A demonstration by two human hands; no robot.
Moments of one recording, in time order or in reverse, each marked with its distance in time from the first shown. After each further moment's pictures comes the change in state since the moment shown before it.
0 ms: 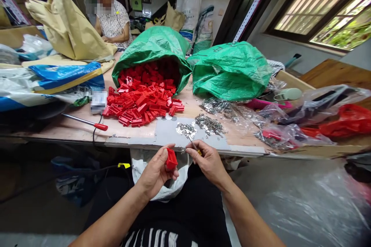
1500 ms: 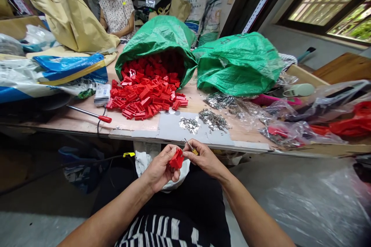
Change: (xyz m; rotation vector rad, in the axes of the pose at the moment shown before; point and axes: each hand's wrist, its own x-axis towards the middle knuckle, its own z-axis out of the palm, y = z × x) left_hand 0.003 -0.009 -0.003 0.008 -0.072 -0.130; right_hand 0.003 0.015 0.009 0.193 -0.309 0.159
